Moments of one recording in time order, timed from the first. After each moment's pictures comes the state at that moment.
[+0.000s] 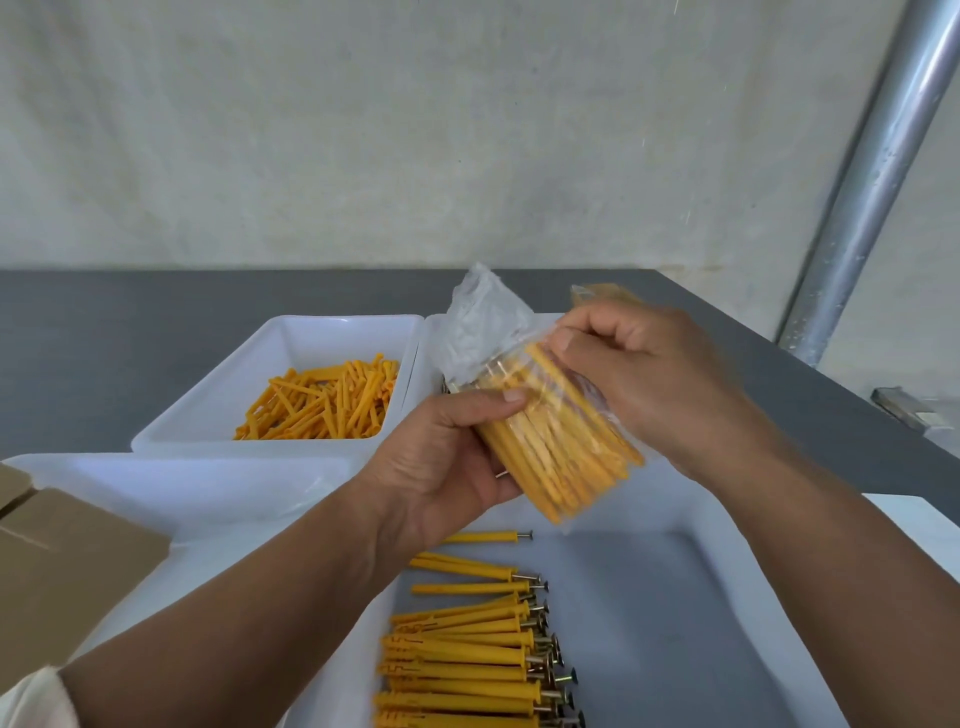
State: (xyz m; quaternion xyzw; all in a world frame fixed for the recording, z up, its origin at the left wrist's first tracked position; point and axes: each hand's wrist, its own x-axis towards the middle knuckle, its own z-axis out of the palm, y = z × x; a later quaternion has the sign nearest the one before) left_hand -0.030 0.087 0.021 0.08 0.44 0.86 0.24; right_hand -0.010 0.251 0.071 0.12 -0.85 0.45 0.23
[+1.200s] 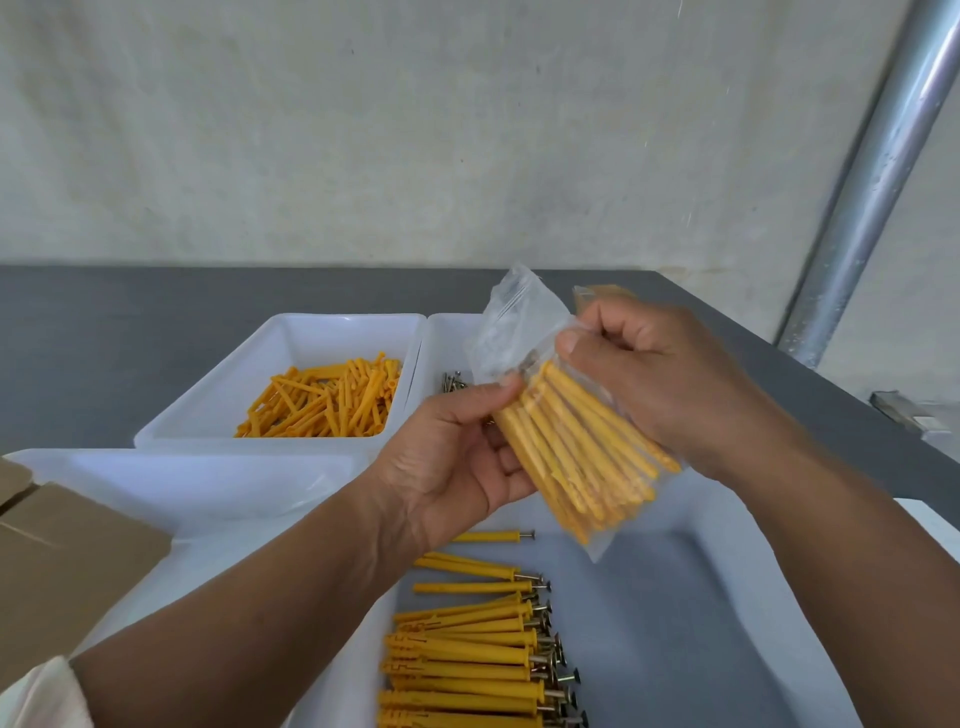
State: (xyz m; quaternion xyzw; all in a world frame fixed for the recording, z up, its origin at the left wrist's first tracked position) left_hand -0.031 0.084 0.019 0.09 0.40 0.87 0.27; right_hand -0.009 0.255 0.074 0.13 -0.87 0.43 0.21
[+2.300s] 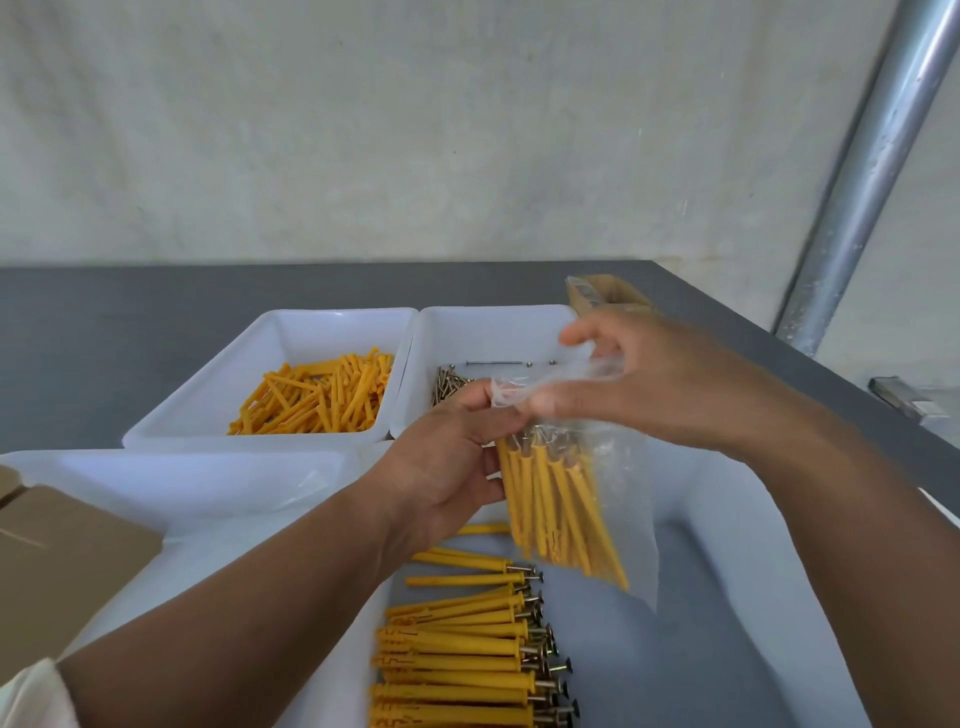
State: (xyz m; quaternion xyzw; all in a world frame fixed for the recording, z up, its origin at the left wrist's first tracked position) left_hand -0.032 0.092 0.009 0.12 0.58 0.78 0.21; right_hand -0.007 0.274 0.079 0.06 -0.95 0.30 0.06
